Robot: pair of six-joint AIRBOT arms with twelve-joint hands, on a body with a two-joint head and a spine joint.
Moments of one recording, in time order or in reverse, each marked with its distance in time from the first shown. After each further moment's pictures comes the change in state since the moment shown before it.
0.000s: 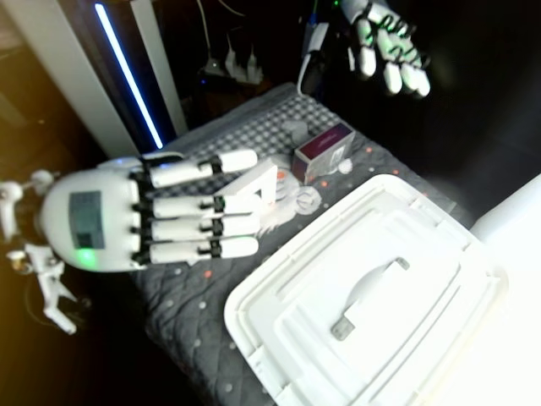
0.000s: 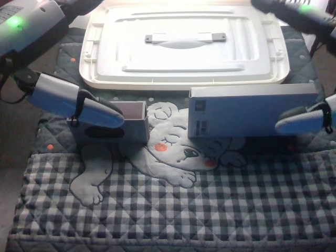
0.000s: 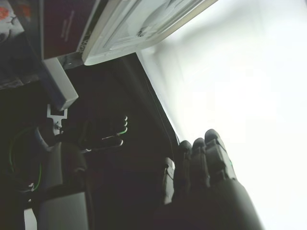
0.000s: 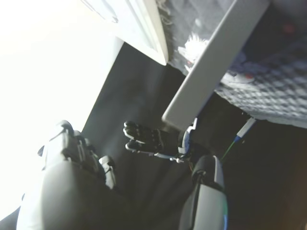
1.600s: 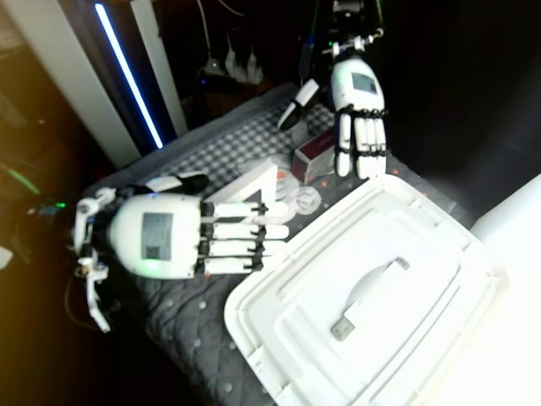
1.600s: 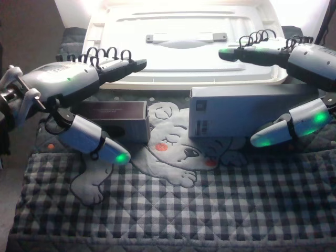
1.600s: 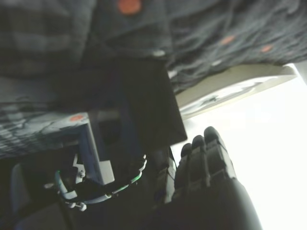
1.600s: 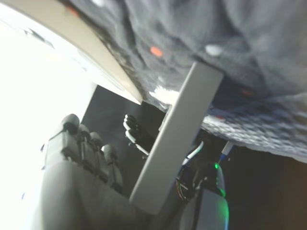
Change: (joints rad) left arm 0.037 -0.172 0.148 -0.014 0.362 0.000; right arm 0.051 -0.090 0.070 -0.098 -0.241 0.000
